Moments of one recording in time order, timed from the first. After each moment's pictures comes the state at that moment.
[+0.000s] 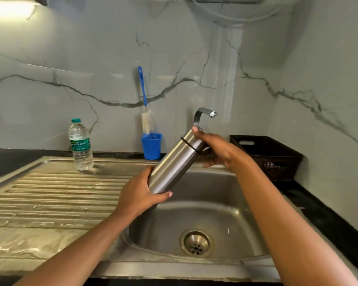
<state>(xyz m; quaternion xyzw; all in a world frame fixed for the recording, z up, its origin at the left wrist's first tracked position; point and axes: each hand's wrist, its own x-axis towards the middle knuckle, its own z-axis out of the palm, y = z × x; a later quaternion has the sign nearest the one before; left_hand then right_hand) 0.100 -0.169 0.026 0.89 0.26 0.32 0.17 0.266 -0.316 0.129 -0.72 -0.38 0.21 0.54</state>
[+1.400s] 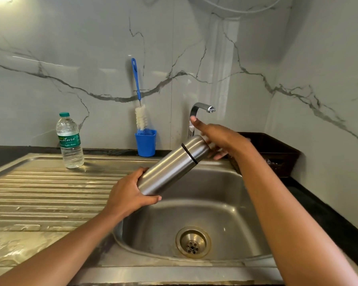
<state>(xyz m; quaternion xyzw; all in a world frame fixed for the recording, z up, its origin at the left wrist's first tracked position) 0.097 -0.151 0.013 0.90 0.23 0.29 0.21 0.273 -0.313 0.150 -0.83 -0.37 0.16 0.38</state>
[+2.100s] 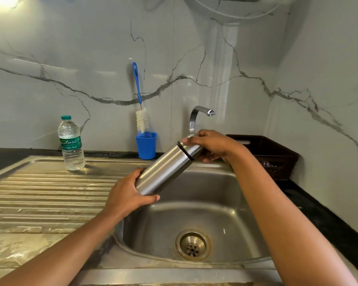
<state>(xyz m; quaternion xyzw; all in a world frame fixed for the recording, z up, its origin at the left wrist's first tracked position) 0.096 -0.147 0.016 0.89 0.24 0.31 0.23 0.277 -0.302 0.140 -0.78 -0.38 0.19 0.46</state>
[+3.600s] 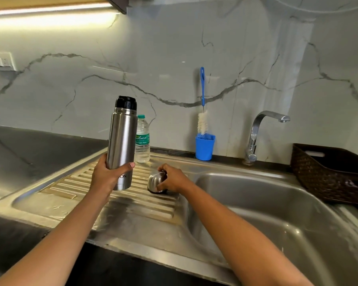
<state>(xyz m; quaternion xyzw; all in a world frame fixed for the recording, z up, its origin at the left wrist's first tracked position) -0.047 -0.021 0.026 0.63 0.35 0.53 0.46 0.133 -0.100 0.028 -0.73 -0.57 0.20 0.31</state>
